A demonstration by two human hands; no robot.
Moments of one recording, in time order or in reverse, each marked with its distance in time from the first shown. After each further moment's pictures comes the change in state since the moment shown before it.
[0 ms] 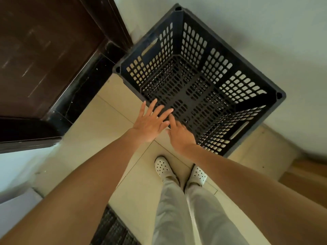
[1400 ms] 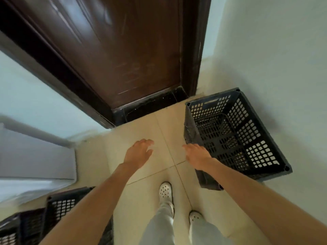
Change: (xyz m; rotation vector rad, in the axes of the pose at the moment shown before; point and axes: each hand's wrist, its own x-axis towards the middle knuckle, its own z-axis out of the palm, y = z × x) left_hand -0.304 0.024 -0.081 -0.582 0.275 -0.766; right_hand -0.137 -0.106 -0.093 -0.590 -0.186 -0.499
